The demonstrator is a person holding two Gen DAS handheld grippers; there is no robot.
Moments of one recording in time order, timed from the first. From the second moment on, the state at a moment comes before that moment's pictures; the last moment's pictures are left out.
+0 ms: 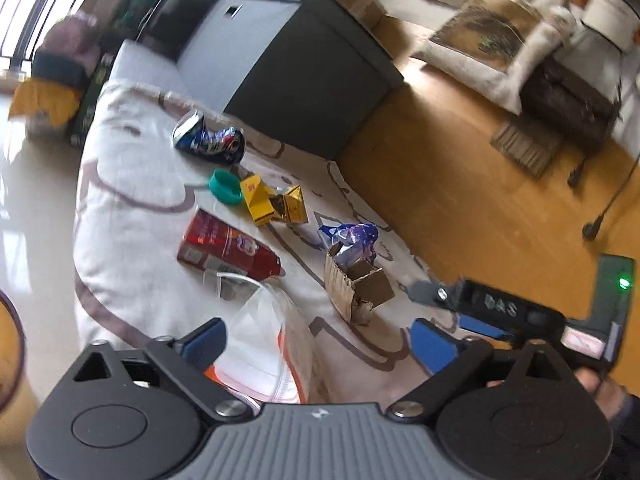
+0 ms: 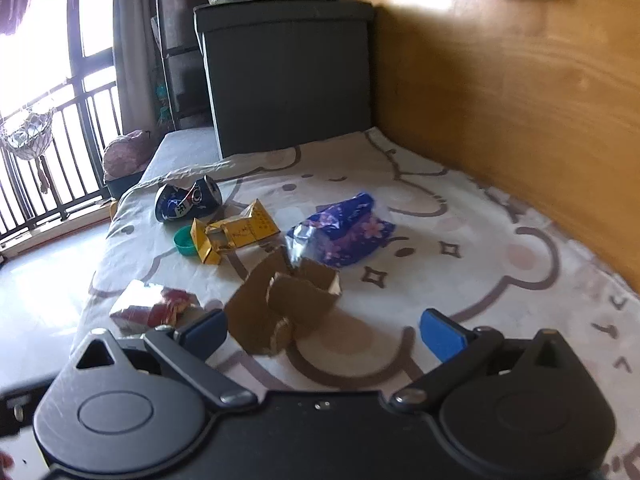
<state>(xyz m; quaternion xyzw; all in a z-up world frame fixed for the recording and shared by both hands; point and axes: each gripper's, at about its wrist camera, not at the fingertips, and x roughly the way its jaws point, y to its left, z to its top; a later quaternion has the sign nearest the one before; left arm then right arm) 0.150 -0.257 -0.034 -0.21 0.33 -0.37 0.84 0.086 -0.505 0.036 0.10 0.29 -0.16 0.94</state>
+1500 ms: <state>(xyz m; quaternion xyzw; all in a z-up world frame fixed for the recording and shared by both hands) 0.169 -0.260 -0.053 -0.20 0.40 -0.39 0.81 0.172 -0.493 0.025 0.05 0.43 -0.17 0.89</state>
